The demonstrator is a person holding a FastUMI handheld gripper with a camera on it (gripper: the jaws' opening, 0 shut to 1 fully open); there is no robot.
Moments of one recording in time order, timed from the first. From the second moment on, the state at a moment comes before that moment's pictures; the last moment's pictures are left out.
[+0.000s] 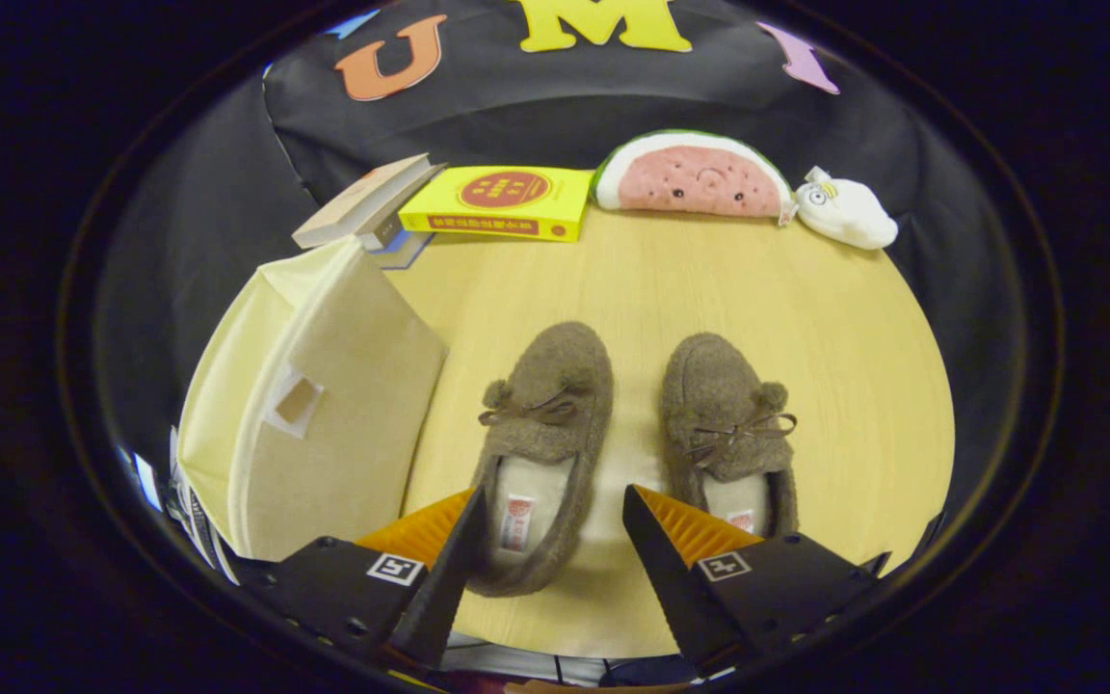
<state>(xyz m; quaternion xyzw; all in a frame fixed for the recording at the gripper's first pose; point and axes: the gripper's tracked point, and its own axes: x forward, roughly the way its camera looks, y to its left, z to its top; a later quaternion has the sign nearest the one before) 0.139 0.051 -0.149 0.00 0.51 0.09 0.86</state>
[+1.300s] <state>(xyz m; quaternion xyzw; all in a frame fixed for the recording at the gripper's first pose) 0.120 0.104 0.008 0.10 0.43 0.11 0.89</state>
